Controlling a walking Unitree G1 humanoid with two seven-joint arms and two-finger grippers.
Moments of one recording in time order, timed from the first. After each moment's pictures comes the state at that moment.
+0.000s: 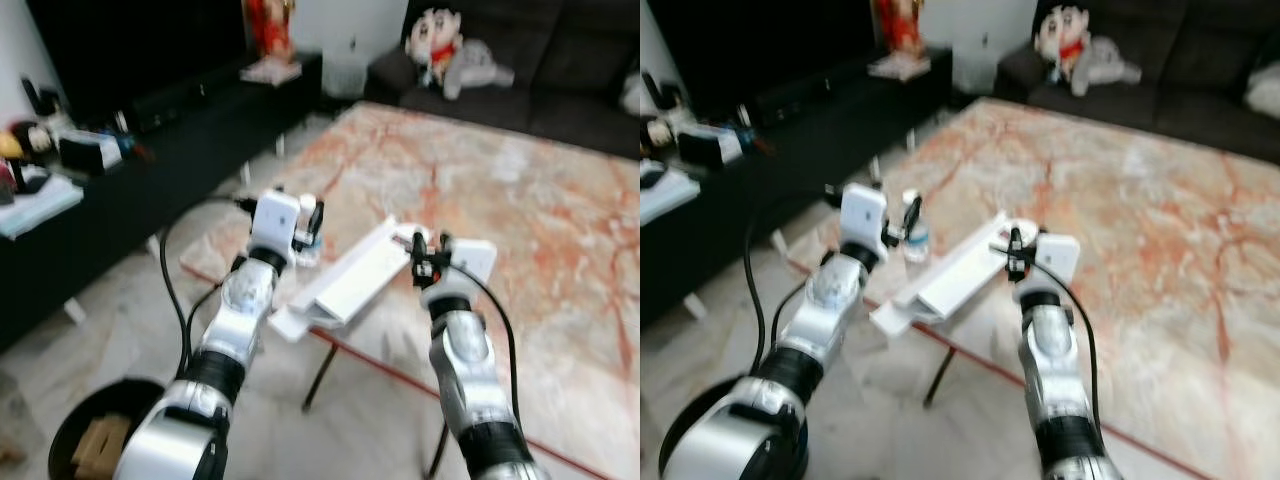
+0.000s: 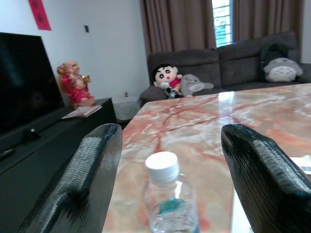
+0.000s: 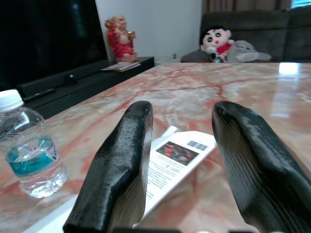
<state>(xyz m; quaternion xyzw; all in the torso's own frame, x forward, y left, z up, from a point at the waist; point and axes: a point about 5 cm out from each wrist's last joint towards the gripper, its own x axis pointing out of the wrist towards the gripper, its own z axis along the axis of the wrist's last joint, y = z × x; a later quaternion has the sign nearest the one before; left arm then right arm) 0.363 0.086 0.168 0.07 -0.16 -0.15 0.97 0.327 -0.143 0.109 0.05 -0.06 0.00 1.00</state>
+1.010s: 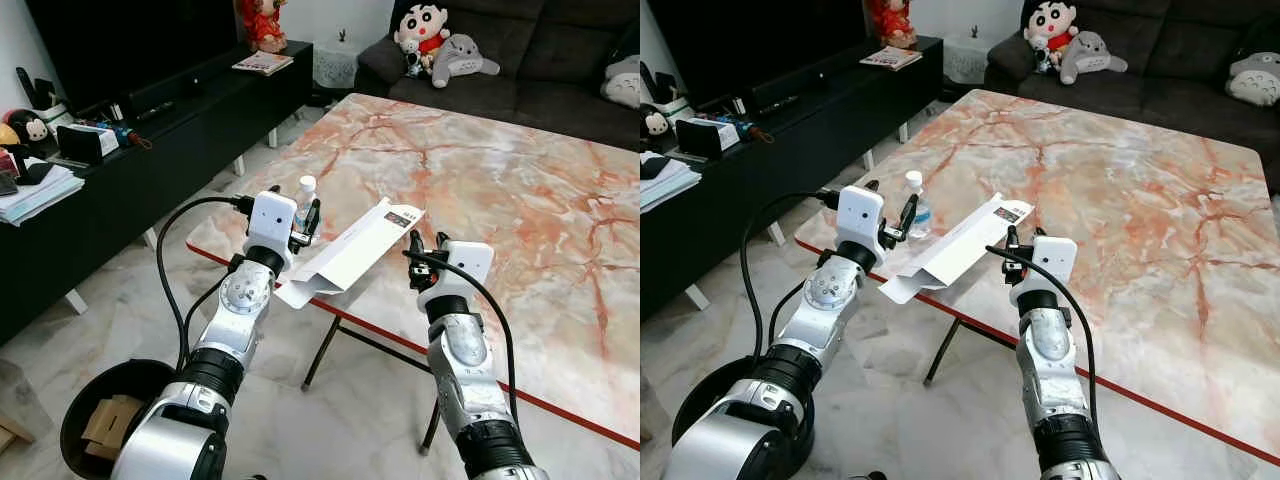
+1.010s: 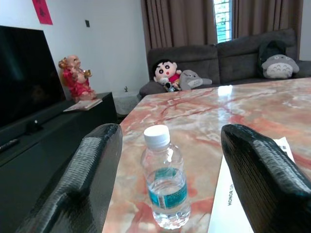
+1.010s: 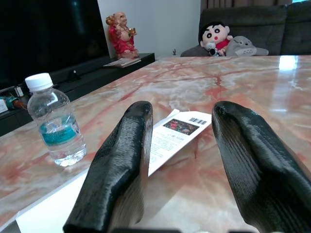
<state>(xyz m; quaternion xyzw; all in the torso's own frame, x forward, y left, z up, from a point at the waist) 0.364 0.087 0.168 0.07 -0.16 -0.15 0.97 0.324 -0.143 0.110 0.05 -0.06 0.00 1.00</state>
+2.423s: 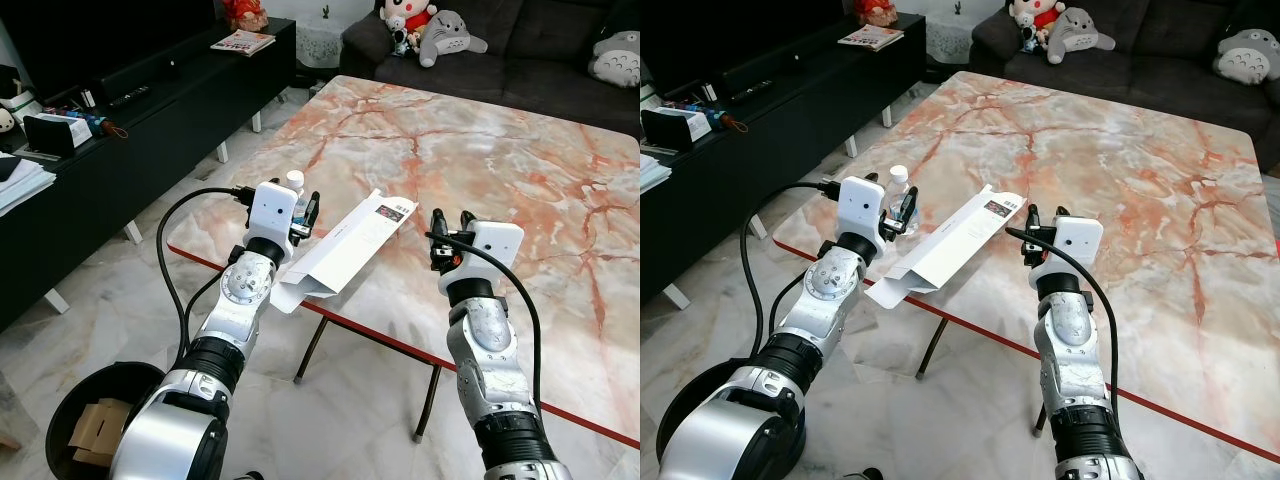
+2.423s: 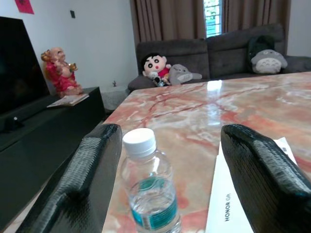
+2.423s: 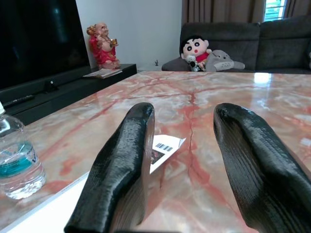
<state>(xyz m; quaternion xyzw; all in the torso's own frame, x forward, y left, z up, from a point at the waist) 0.369 0.082 0.176 0.07 -0.17 -0.14 0.97 0.326 -0.160 0.137 0.04 -0.10 -0.01 0.99</state>
